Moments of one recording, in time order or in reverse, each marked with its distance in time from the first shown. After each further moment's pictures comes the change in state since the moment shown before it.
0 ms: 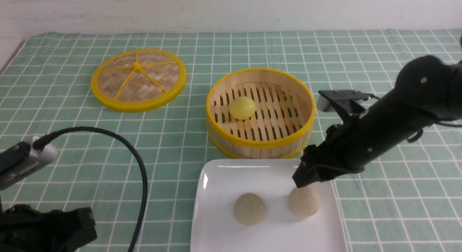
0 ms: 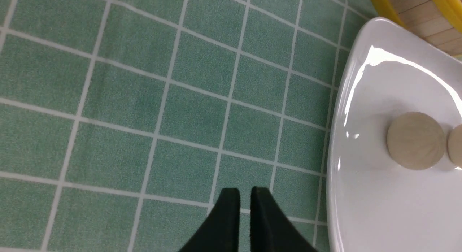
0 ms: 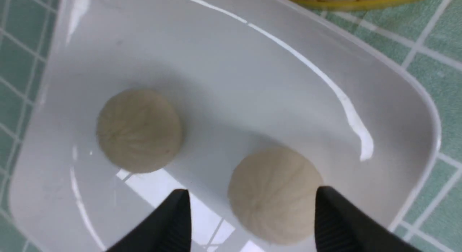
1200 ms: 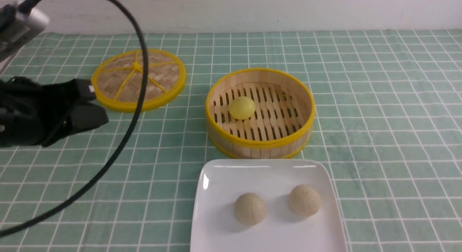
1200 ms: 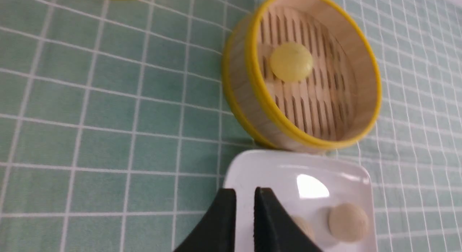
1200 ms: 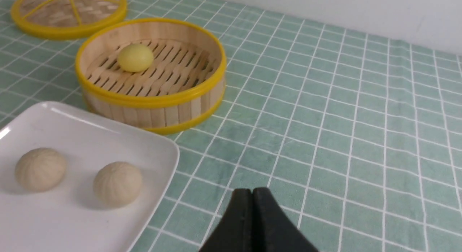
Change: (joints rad) right arm -0.314 -1.431 0.680 -0.239 -0.216 -0.025; left arm 0.000 0.338 -0.497 -0.184 0.101 0.209
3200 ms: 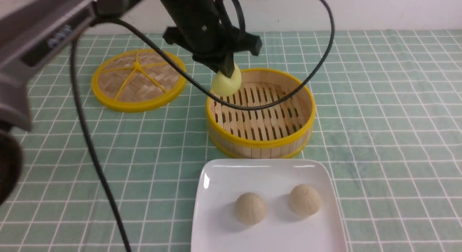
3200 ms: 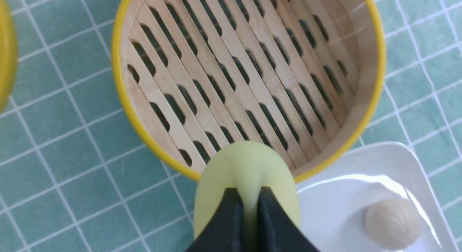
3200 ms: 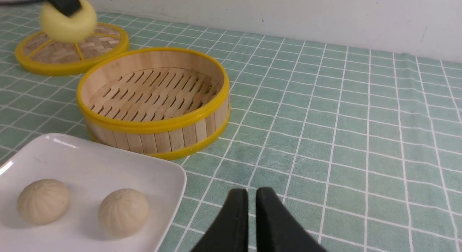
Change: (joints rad) right arm 0.037 -0.011 0.084 0.054 -0.126 0.000; left arm -0.509 0.794 -1.099 0.572 0.433 -0.247
